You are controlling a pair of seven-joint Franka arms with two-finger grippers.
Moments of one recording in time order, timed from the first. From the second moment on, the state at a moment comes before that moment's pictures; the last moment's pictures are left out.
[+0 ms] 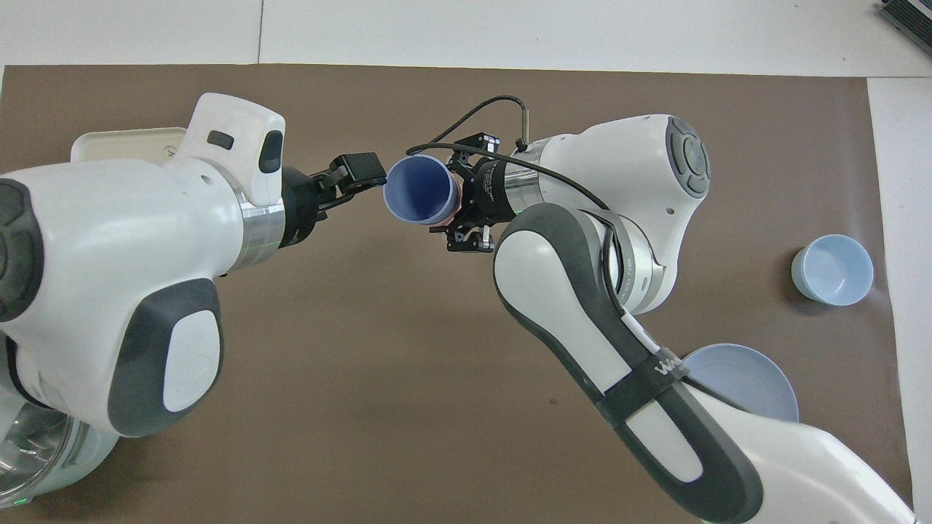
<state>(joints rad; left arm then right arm) -0.27 -0.04 -0.19 -1.87 -0.25 2.31 -0.70 0.49 0.38 -0.02 -1.59 0.75 2.29 1.66</state>
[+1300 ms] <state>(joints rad) -0.33 0.03 -0.17 -1.87 -0.27 2.42 -0.77 0.49 0.38 -0.03 -1.59 0.75 2.32 1.66</state>
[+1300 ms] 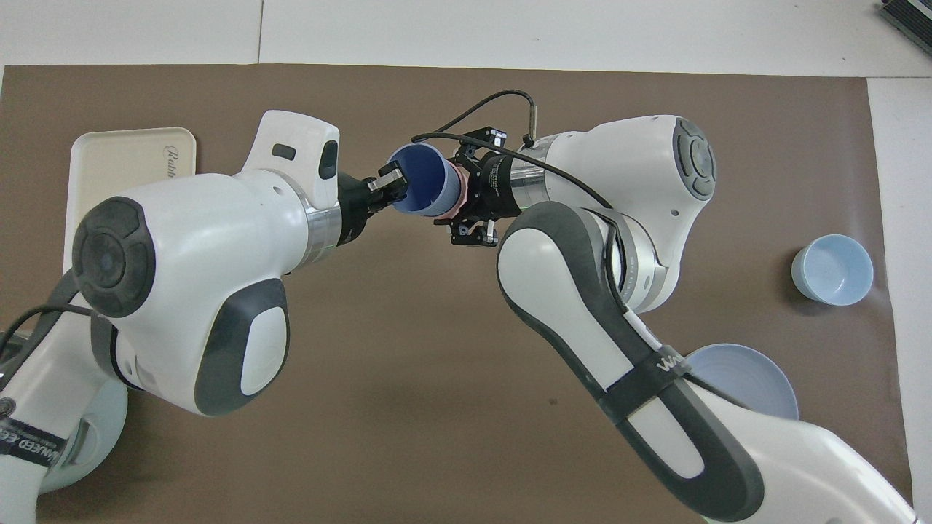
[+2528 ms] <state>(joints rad) 0.21 -0.06 -0.12 -1.85 -0.27 2.05 -0.01 0.09 0.34 -0.05 -1.79 0.93 2.20 1.45</state>
